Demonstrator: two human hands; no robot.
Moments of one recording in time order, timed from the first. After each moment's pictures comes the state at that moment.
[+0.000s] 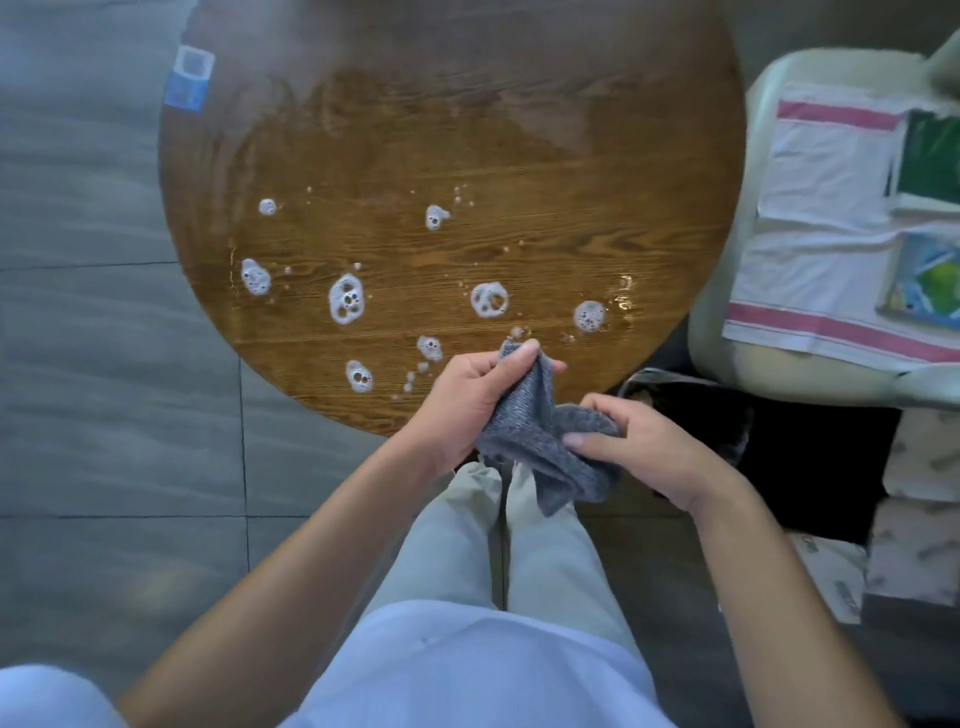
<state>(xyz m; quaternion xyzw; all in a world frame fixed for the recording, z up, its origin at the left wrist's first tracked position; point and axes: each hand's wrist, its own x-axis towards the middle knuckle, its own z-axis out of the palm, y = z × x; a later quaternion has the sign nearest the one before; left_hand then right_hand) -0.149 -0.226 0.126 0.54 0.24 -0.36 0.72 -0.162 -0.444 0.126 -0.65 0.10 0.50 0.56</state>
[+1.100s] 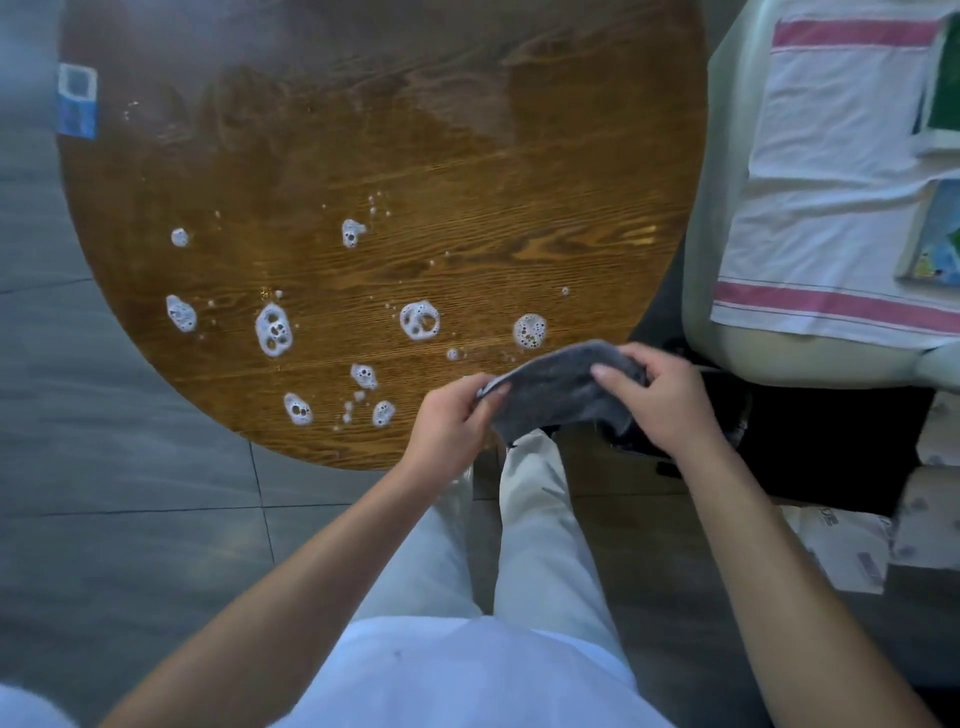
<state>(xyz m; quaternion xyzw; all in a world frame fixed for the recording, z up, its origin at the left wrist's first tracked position) -0.123 -0.305 0.047 0.82 0.16 -0.34 0.43 -0.105 -0.548 0.019 -0.78 0.17 0.30 0.52</state>
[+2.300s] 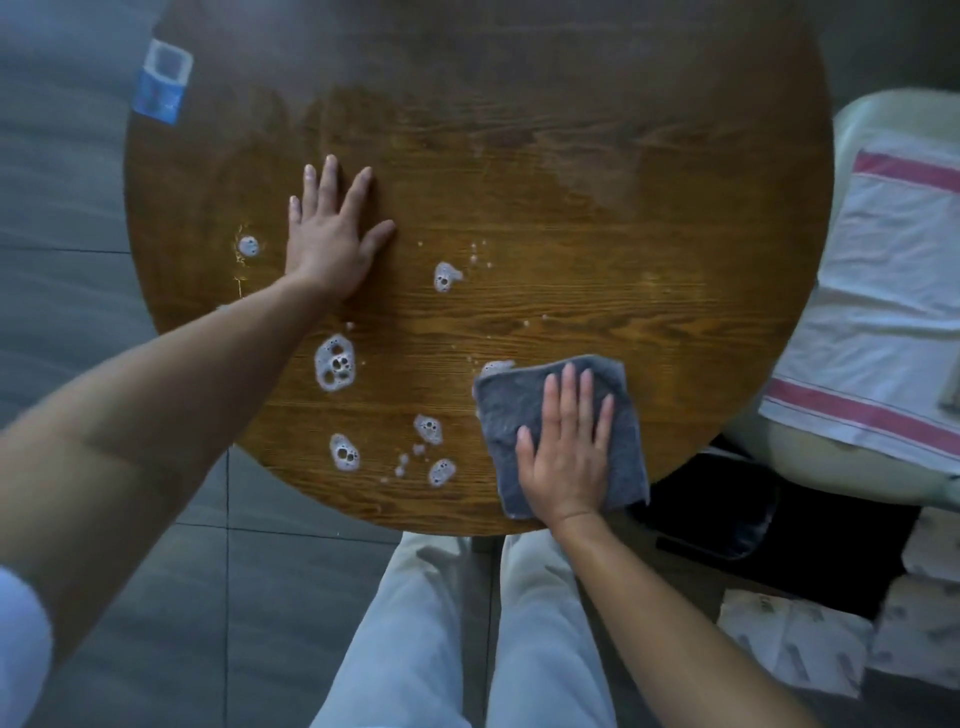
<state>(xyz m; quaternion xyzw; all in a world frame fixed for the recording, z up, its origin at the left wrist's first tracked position) 0.088 -0.040 -0.045 0.96 0.10 -0.23 0.10 -0.123 -0.359 -0.079 -0.99 -0.06 0.13 0.10</state>
